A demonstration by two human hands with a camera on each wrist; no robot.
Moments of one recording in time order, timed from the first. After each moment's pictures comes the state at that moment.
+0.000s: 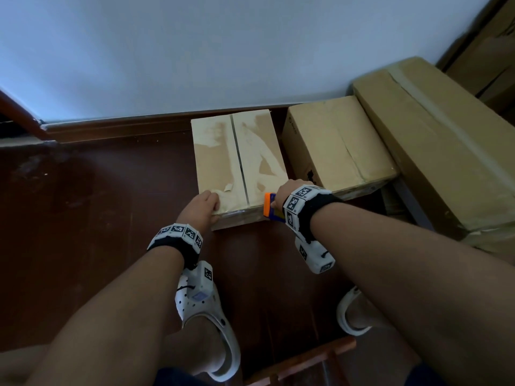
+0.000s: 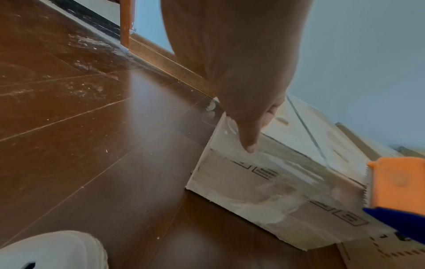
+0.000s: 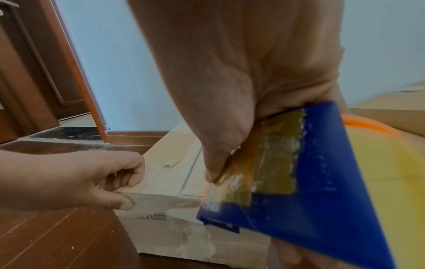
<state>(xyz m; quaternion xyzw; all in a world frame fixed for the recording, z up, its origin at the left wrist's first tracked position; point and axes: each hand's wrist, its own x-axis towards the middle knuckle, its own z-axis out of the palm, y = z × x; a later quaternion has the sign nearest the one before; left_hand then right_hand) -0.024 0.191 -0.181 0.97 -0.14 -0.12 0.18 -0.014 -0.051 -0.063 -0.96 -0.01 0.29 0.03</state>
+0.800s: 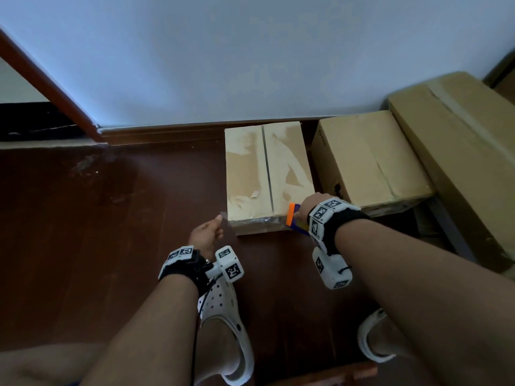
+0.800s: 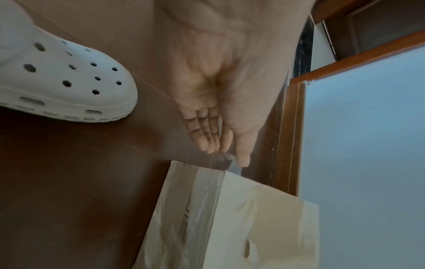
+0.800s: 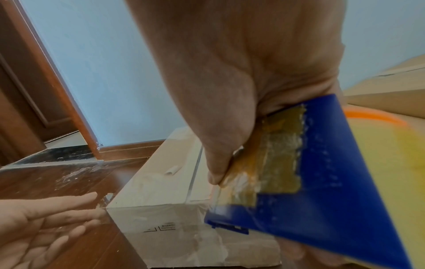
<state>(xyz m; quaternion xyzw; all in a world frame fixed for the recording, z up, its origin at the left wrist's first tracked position) -0.077 0.204 -0.178 0.57 0.44 -0.10 0.69 -0.013 -0.040 -0.065 -0.93 0.05 0.35 0.05</state>
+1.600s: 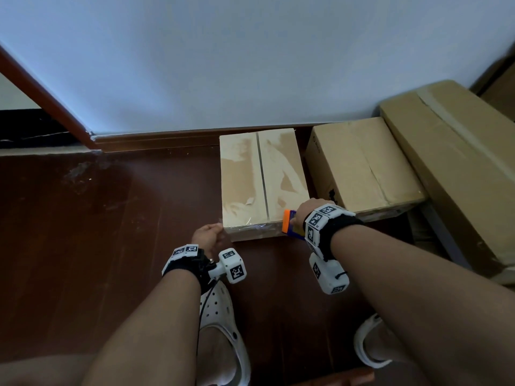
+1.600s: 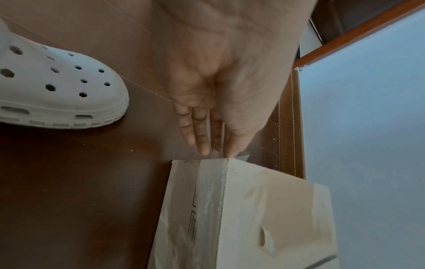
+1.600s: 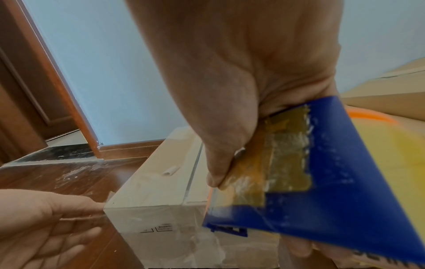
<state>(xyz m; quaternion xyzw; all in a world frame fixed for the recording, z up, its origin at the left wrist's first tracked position) -0.056 0.194 -0.187 0.61 0.42 -0.14 0.65 -0.005 -0.031 -0.065 -0.93 0.02 0.36 -0.11</state>
